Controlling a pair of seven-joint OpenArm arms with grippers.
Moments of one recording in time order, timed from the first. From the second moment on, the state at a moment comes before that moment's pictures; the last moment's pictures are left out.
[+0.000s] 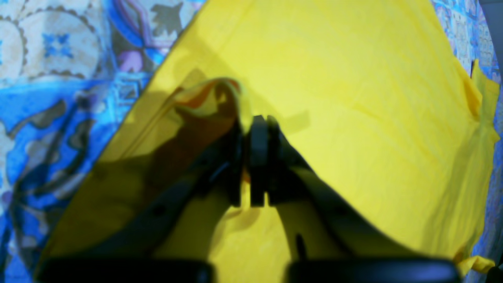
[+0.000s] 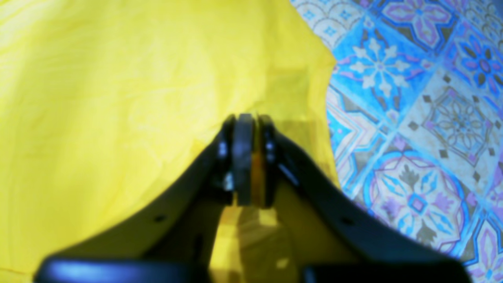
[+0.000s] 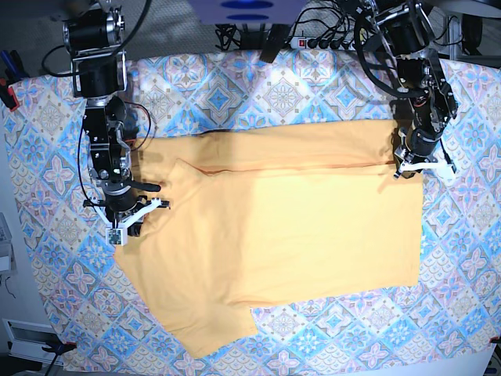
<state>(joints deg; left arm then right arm) 4.5 -7.3 -30.9 73.6 -39.3 -1.4 31.8 8.0 13.0 -3.5 64.9 11.5 0.4 -14.1</state>
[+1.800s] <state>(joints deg) 17.0 -6.3 -31.4 77.9 -61.5 3.0 32.8 -18.0 14.4 3.0 87.0 11.4 0.2 -14.3</state>
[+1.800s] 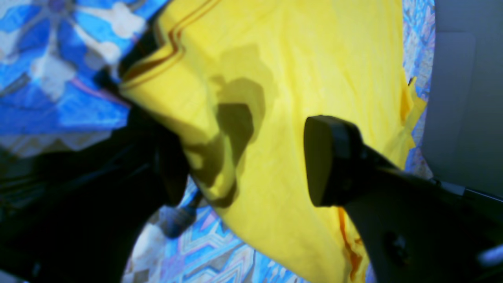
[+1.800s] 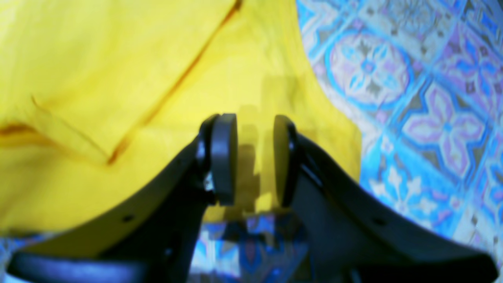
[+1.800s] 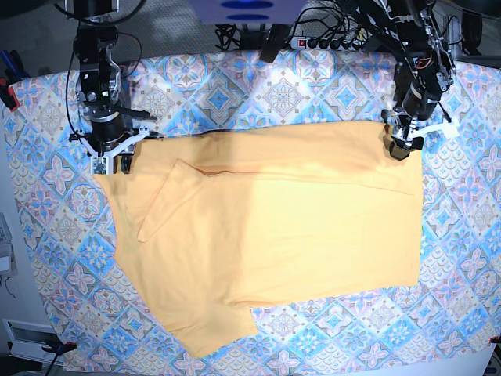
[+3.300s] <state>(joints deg) 17.5 -5.8 -31.0 77.4 -61.0 4.2 34.3 -15.8 13.2 14.8 76.6 40.1 0.2 -21.3</state>
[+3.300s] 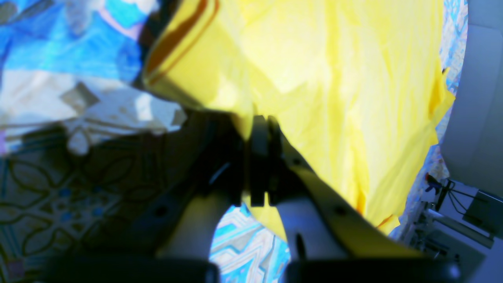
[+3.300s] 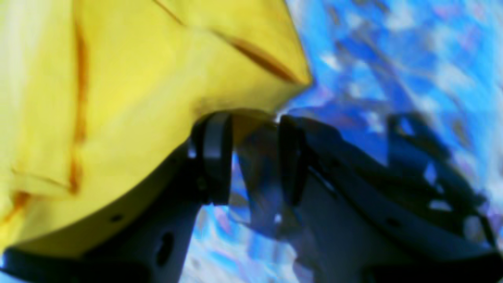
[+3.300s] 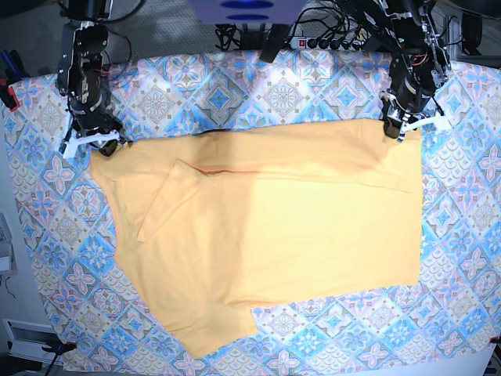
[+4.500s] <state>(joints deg) 17.7 -5.6 -31.0 77.4 -61.0 4.2 34.3 -18.8 14.9 0.3 80.5 -29.0 1.4 -20.0</state>
